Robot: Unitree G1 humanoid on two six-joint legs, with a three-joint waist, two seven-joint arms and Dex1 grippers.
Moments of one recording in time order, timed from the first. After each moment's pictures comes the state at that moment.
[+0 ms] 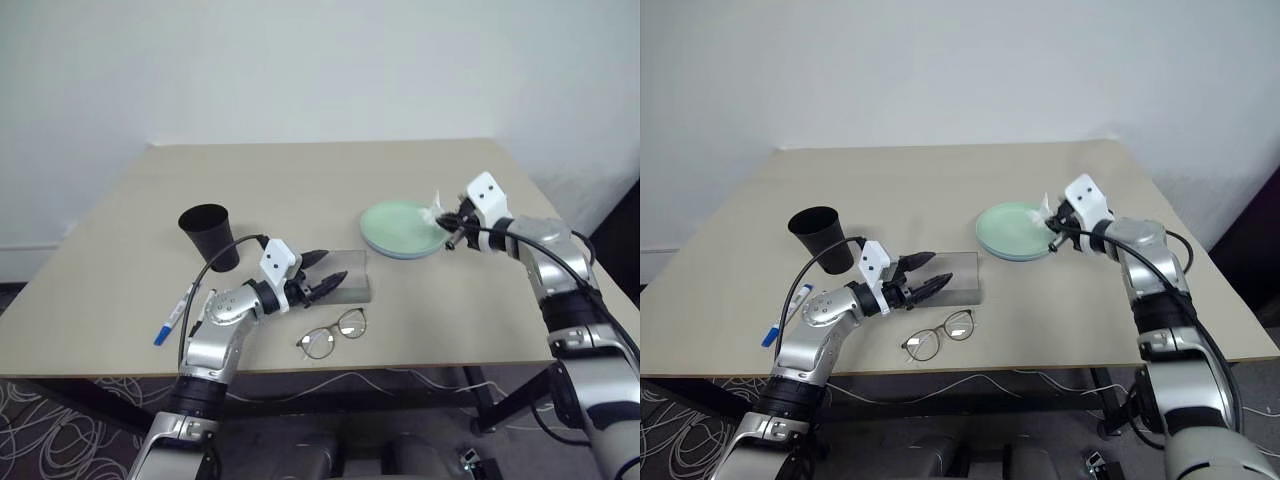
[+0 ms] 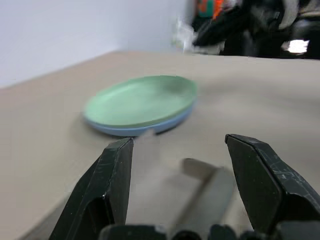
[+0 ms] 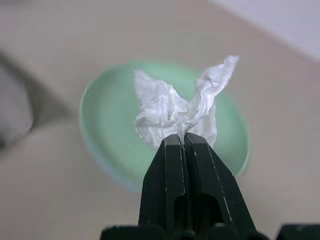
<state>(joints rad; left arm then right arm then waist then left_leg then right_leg) -0.34 0.33 -0.09 0.17 -0.26 0.09 -0.78 -0.84 -0.49 0.07 0.62 0.00 0.29 0.78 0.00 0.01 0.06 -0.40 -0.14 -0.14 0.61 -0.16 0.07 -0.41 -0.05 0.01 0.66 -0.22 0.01</state>
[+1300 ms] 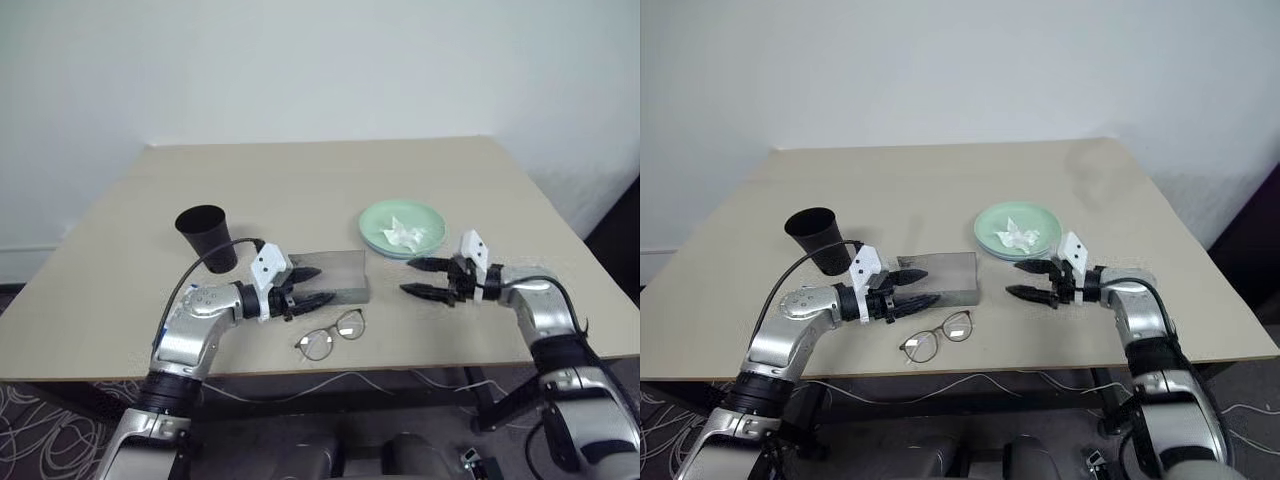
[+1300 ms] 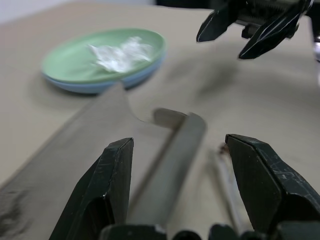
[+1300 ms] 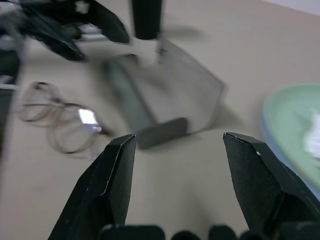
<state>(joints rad) -0.35 0.49 -0.12 0.09 -0.30 0.32 -1.01 -0.50 -0.47 0.04 0.46 0.24 0.05 1.32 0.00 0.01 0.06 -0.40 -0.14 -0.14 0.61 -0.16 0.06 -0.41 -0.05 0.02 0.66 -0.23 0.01</state>
